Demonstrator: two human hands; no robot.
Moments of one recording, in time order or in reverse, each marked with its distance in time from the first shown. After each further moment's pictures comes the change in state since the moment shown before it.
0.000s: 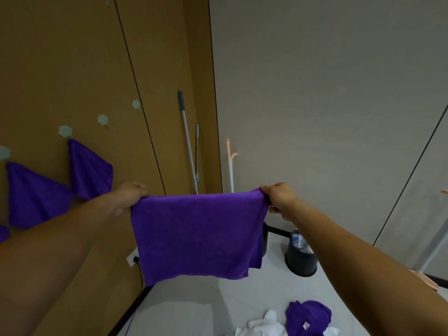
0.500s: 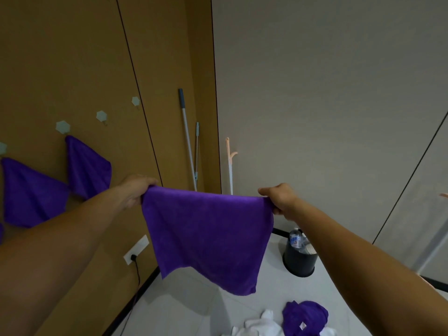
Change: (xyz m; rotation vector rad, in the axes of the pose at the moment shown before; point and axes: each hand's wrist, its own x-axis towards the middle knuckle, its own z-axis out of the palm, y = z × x) left_hand 0.013 0.020 0.020 -0.286 0.006 -0.110; right_hand 0.009 0.001 -0.005 -0.109 -0.043 0.010
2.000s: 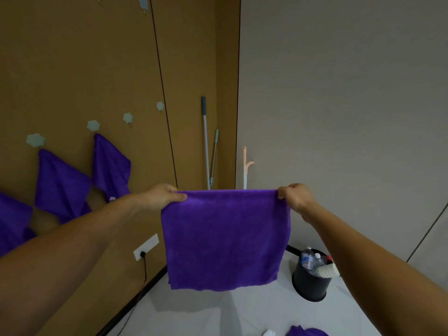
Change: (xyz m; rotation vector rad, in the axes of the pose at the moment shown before) left_hand -0.061 0.007 0.018 0.539 -0.273 0.242; right_hand 0.033 -0.014 -0.035 -0.252 0.111 -0.165
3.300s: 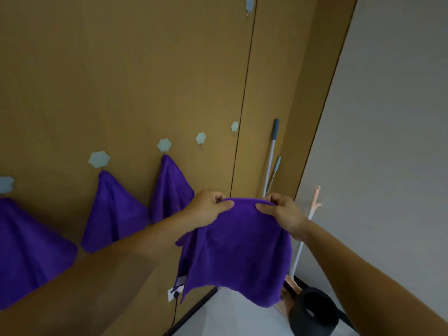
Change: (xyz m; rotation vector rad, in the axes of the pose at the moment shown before) left_hand 0.169 -0.137 -0.161 -0.211 0.311 0.237; right_hand 0.114 -0.237 0.288 0.269 -0.455 -0.326
